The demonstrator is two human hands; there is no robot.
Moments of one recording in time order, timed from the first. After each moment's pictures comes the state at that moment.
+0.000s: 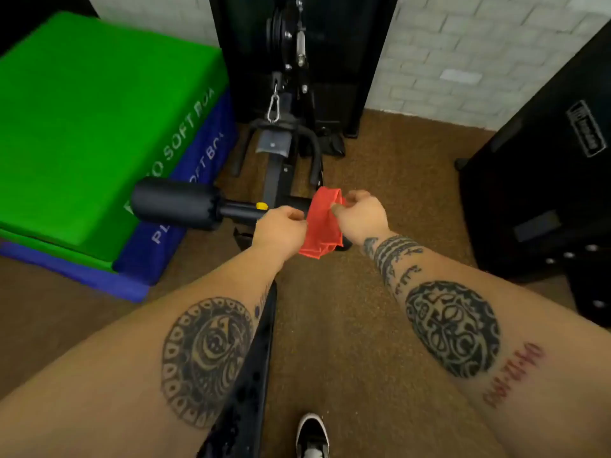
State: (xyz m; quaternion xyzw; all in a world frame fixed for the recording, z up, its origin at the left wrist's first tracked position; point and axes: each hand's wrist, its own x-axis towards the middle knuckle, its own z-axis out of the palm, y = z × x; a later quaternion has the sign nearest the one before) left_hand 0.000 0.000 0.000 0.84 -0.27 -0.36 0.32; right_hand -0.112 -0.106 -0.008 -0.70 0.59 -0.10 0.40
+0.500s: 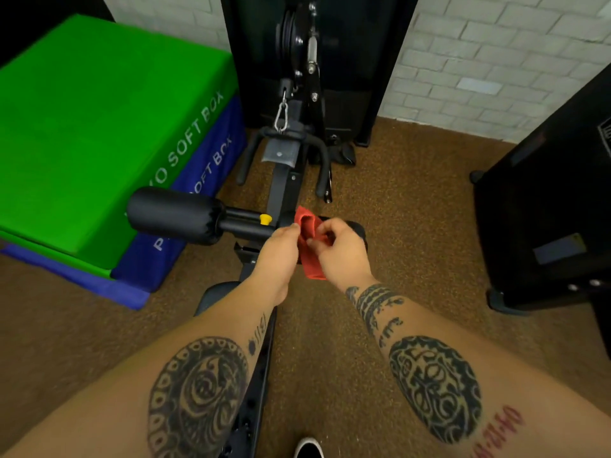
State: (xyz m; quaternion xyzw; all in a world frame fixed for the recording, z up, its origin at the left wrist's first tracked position) left_hand 0.000 -0.007 -0.016 0.71 -0.04 -0.48 0.51; right_hand -0.093 -0.081 -0.034 -0.75 0.48 -0.15 0.44
